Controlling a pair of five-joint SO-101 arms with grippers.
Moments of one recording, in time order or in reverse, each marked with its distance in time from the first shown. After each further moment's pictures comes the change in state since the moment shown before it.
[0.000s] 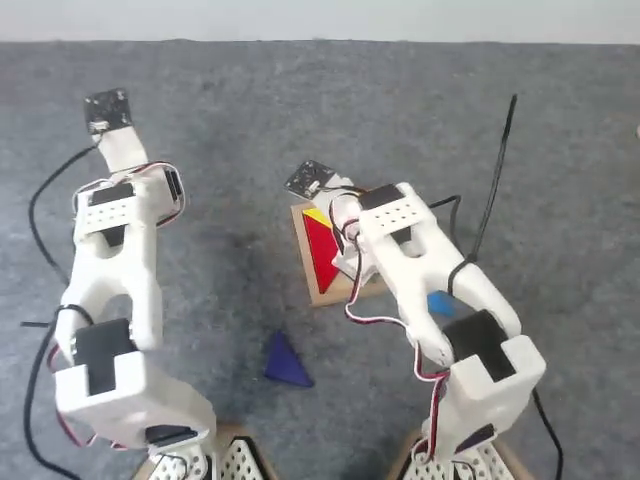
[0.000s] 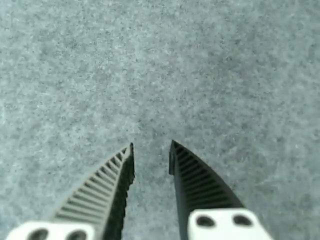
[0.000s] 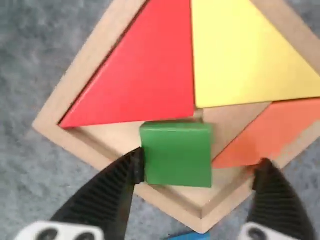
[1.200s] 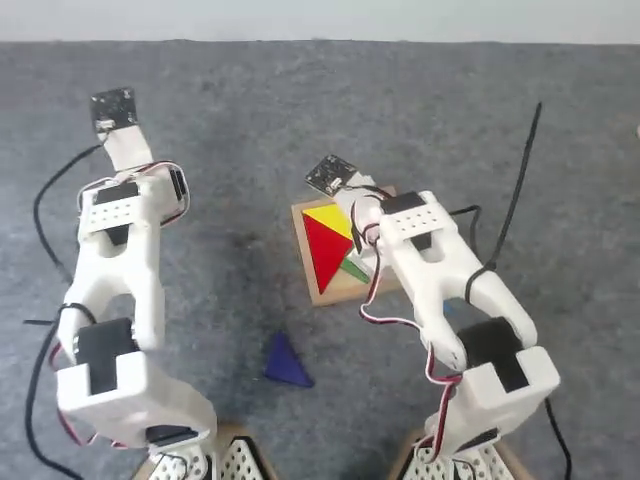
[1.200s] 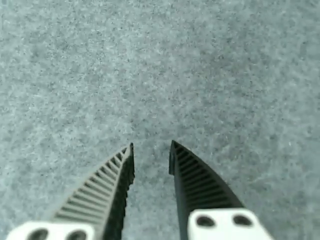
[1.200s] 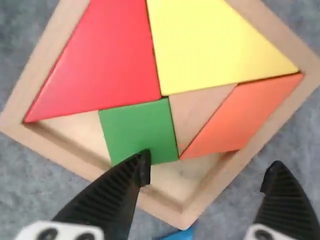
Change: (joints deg) left arm 1.0 0.0 0.0 0.0 0.0; right arm 4.6 -2.1 6.4 -7.8 0.2
